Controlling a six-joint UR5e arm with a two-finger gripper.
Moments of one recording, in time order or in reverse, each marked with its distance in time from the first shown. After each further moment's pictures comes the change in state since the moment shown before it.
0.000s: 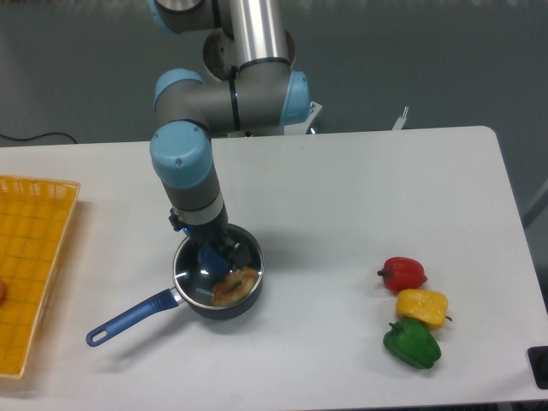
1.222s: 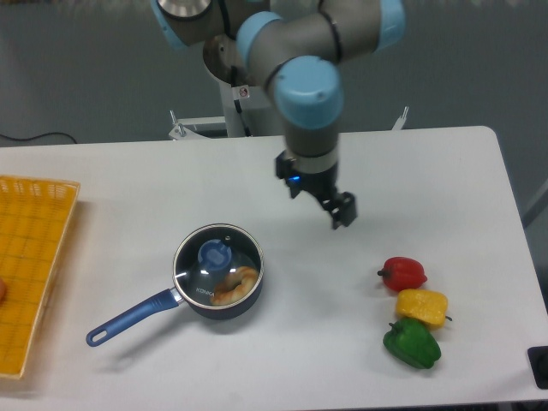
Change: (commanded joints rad) arm 0.417 0.101 0.017 -0.205 0.003 0.541
